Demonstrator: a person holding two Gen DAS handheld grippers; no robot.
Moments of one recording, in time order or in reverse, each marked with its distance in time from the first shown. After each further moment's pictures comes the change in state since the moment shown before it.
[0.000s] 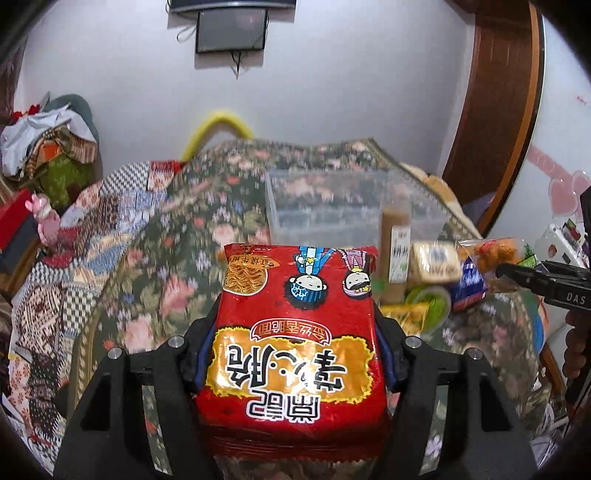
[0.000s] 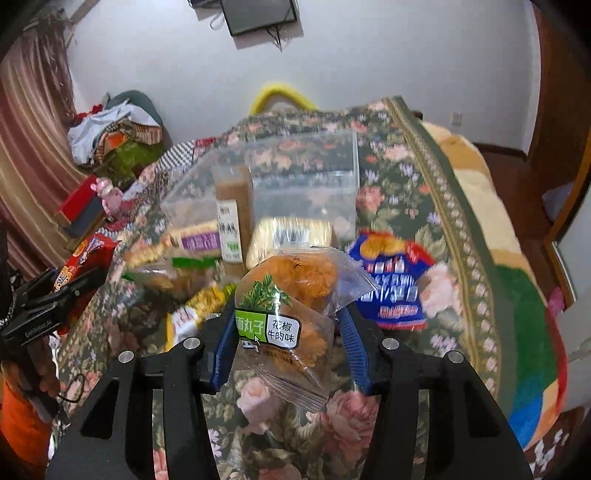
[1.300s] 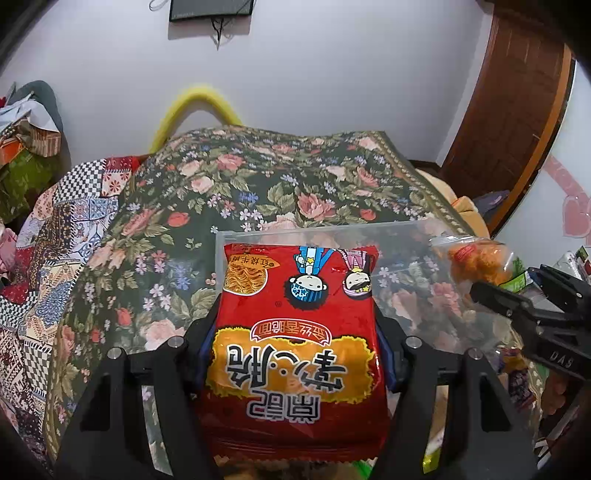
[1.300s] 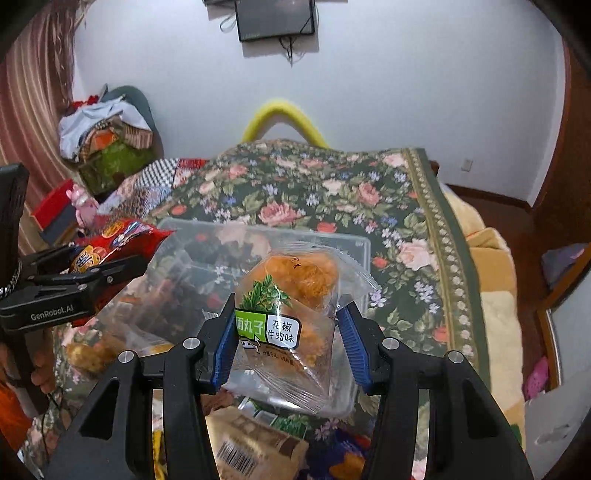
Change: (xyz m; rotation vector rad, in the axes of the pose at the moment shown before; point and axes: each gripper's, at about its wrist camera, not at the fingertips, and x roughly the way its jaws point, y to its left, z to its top) left arm 0.176 -0.006 0.120 -0.019 0.141 -0.060; right arm 0.099 -0.009 0.106 -0.136 -0.009 -0.064
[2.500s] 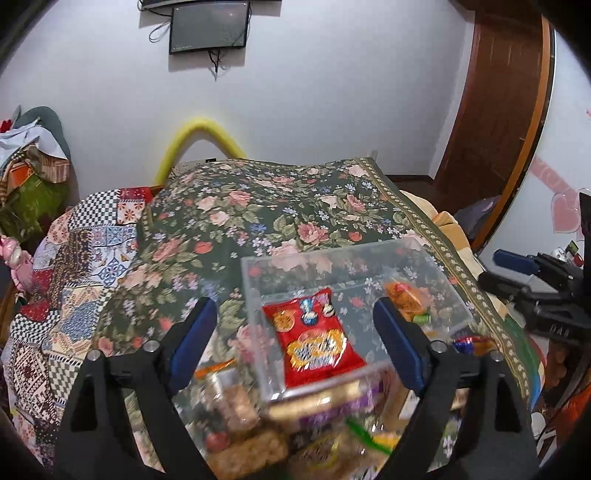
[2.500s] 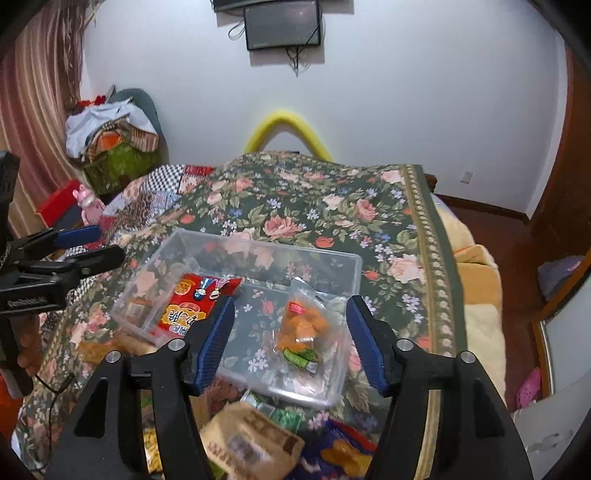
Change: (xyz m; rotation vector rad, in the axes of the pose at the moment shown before) left arm -0.091 0.004 -0.003 0.045 -0.097 0.009; right arm -0.054 0.000 0.008 -0.024 -0.055 -0.012
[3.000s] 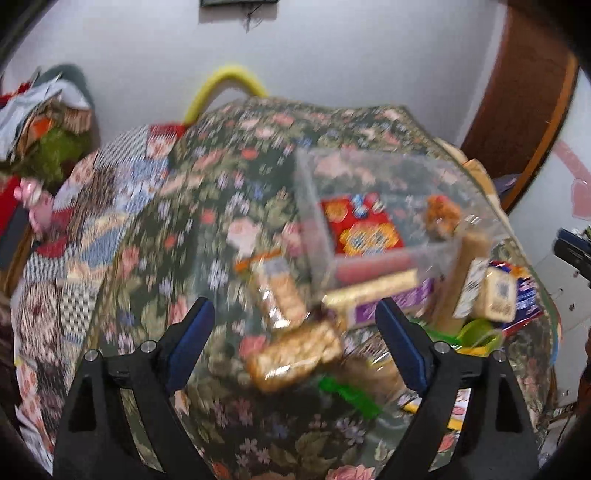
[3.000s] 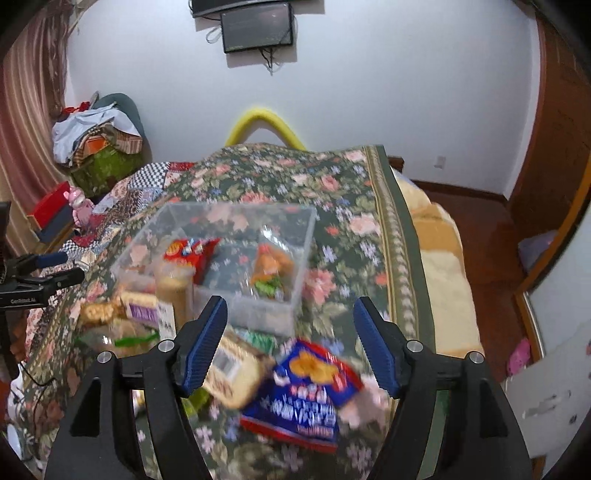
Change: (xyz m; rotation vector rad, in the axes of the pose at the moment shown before) left arm 0.002 0.038 -0.089 -0.080 0.181 0.092; right arm -0.040 -0.015 -0.061 0.068 0.037 -0.073
